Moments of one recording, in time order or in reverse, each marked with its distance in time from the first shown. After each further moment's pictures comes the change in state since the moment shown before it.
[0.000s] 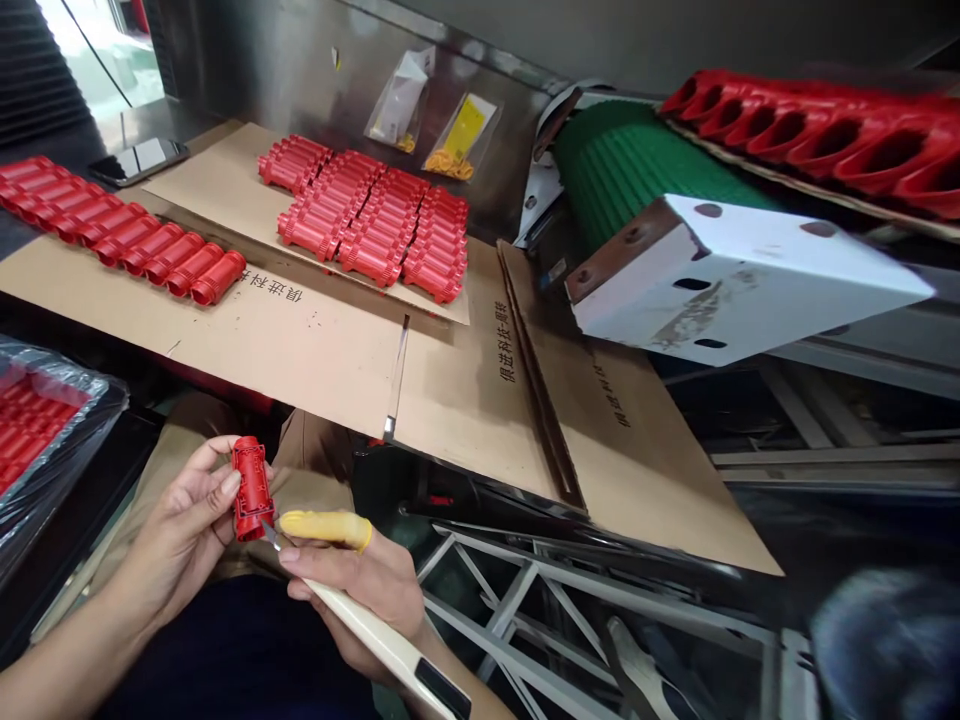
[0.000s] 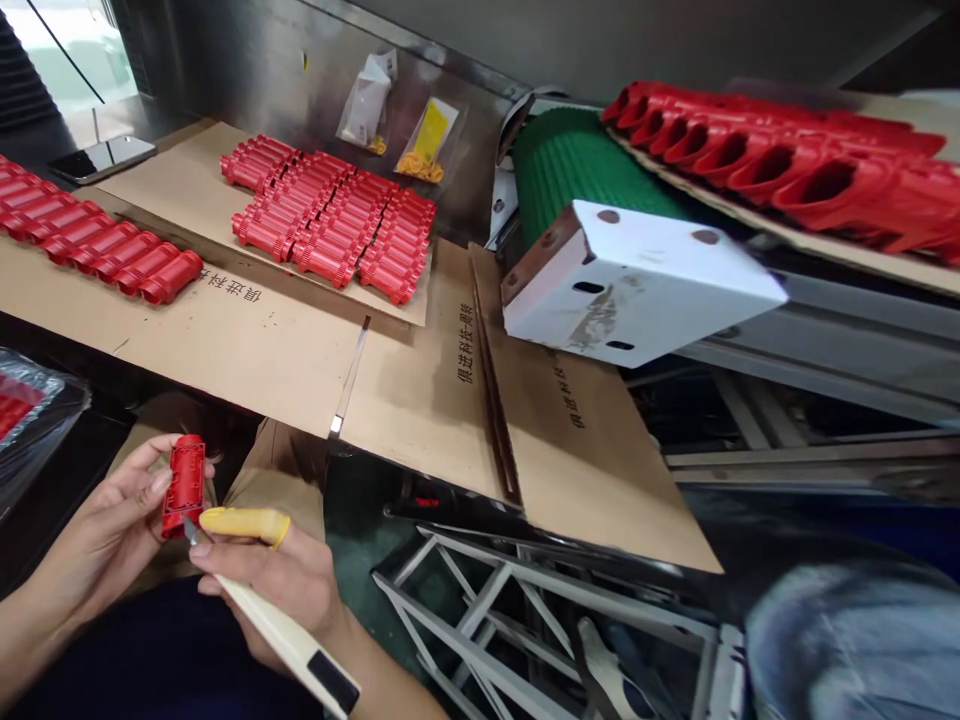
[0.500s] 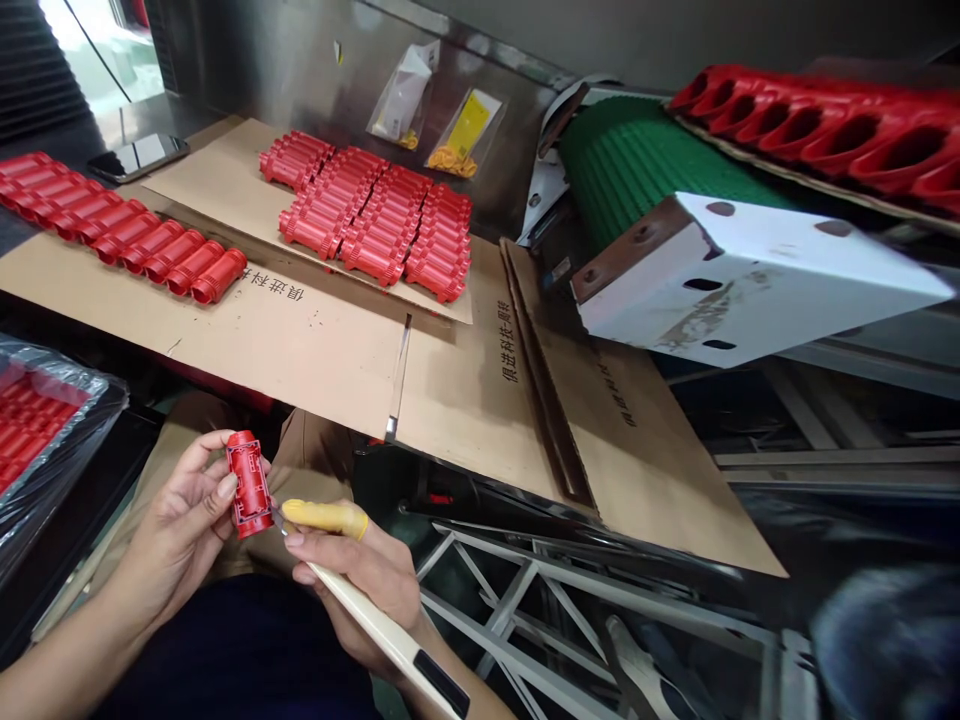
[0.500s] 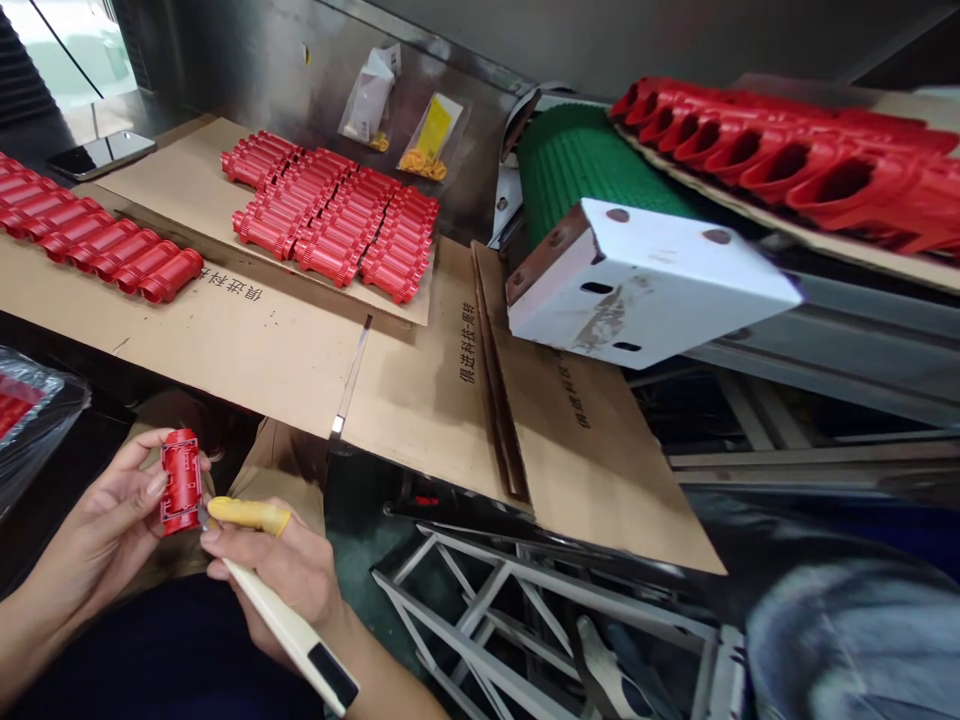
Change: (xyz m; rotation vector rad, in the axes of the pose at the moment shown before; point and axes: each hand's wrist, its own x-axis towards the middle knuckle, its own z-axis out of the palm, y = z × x) left_hand -0.001 0.001 -0.003 0.016 0.020 0.054; right_hand 0.000 0.006 0.002 0.009 -0.002 0.065
